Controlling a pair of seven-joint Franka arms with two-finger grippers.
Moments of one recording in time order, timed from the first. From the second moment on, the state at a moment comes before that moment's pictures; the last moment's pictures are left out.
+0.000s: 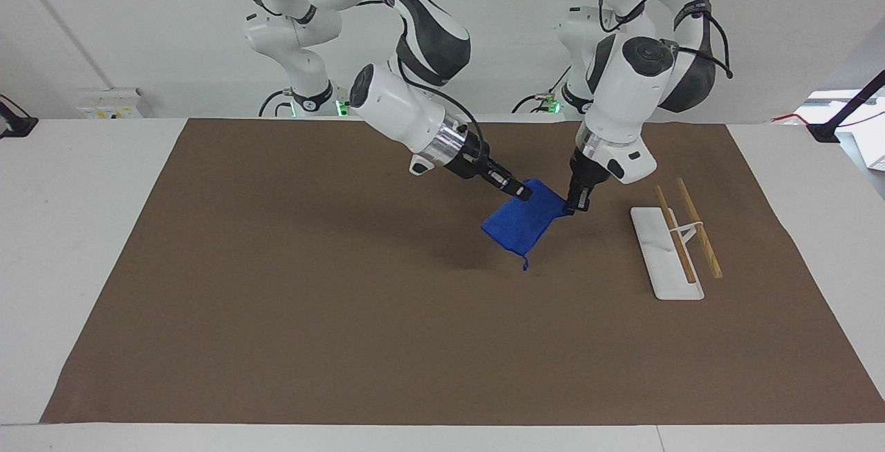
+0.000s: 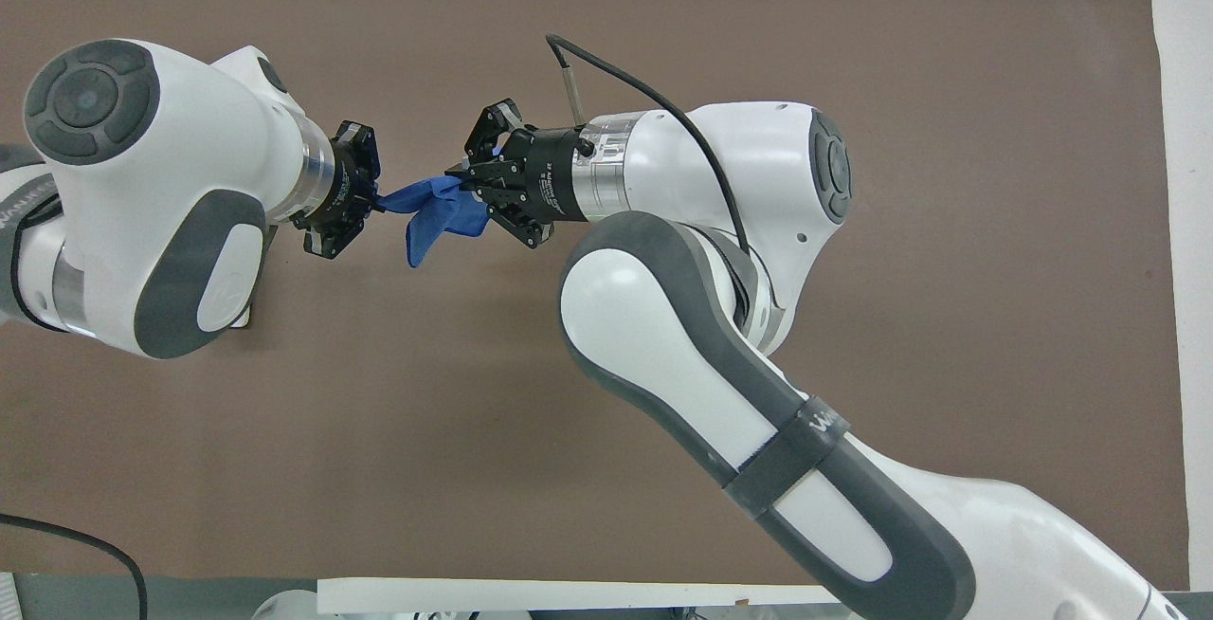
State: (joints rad) left arm -0.38 0.06 -0.05 -1.88 -0.05 2.03 -1.59; right arm 0.35 0.32 0.30 -1.67 0.92 2.49 1.05
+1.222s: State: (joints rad) left arm -0.01 0.03 -0.03 -1.71 0.16 1.78 -0.74; right arm -0.09 0.20 0.28 -1.64 0.05 1.85 0.36
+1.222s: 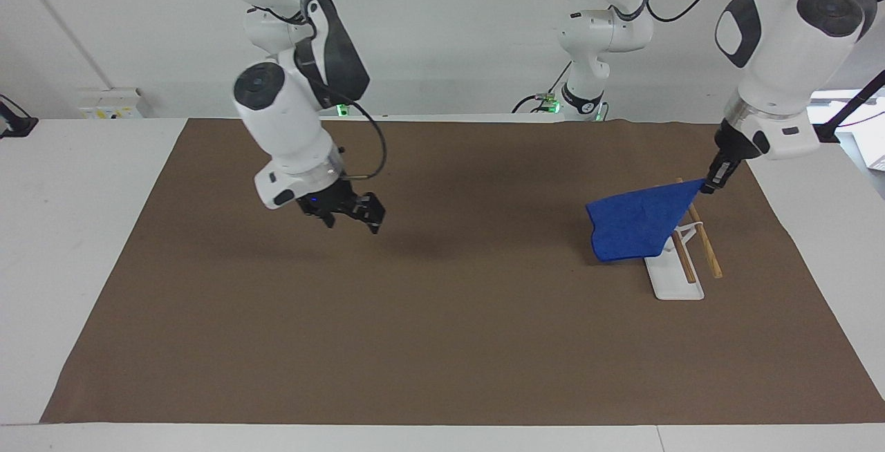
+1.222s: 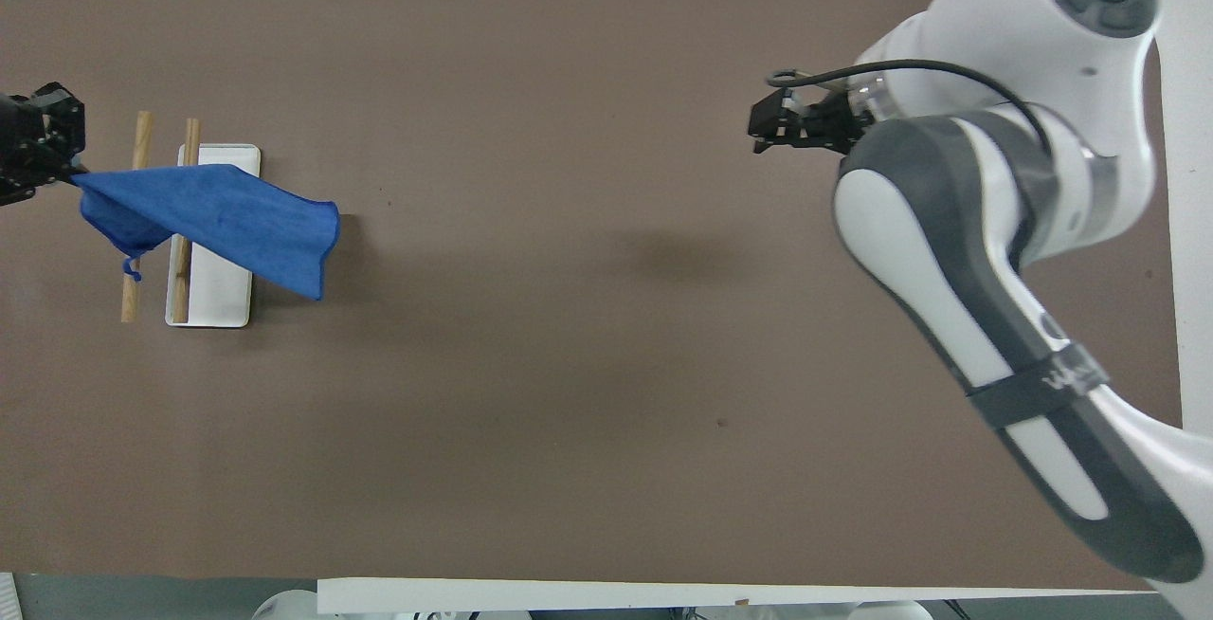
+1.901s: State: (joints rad) left arm 0.17 0.04 -0.03 -1.89 0.30 2.17 -0.56; right arm -0.26 0.06 0.26 -1.37 -0.11 1.32 0.13
